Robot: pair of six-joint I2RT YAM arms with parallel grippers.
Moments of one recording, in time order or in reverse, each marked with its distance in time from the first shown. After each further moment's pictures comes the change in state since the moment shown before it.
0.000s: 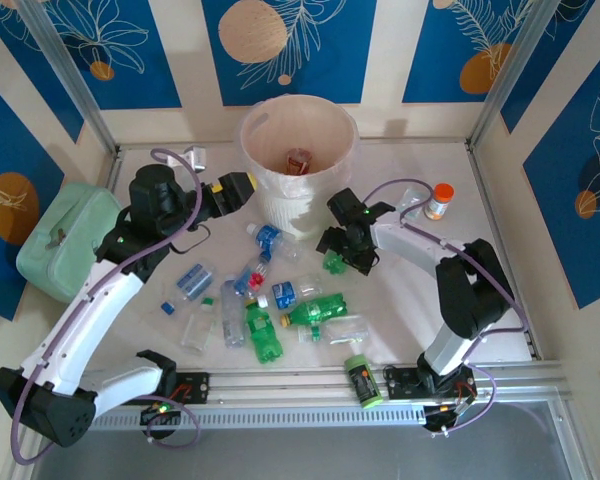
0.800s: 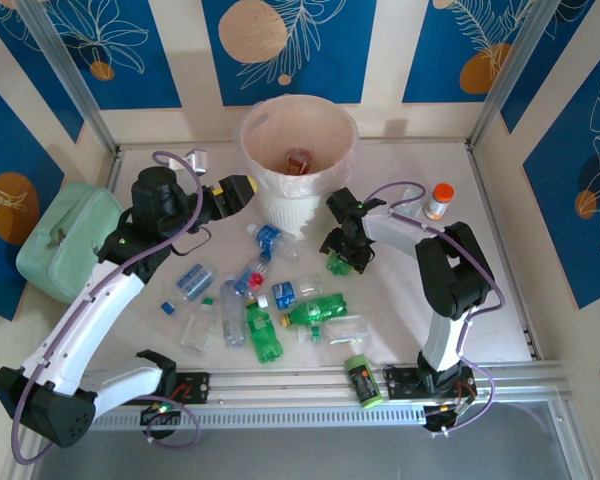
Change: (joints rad) left arm 0.000 -0.001 -0.013 0.000 0.003 -0.016; right arm -0.043 0.130 0.048 0.009 -0.023 0.004
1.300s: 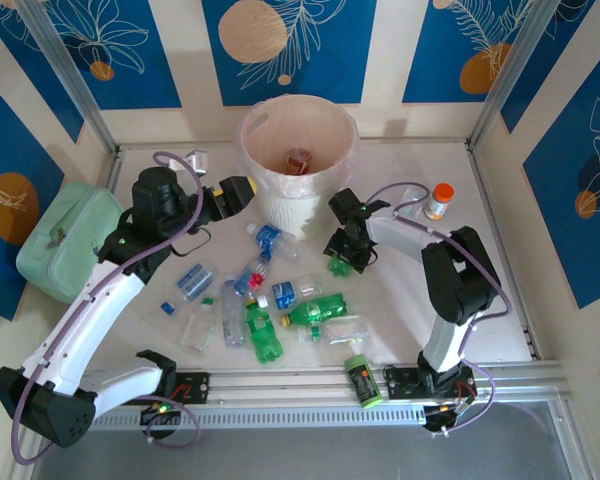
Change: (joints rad) left arm 0.000 0.000 0.000 -0.027 -0.001 0.010; right arm 0.000 -0.115 -0.066 0.000 0.005 -0.007
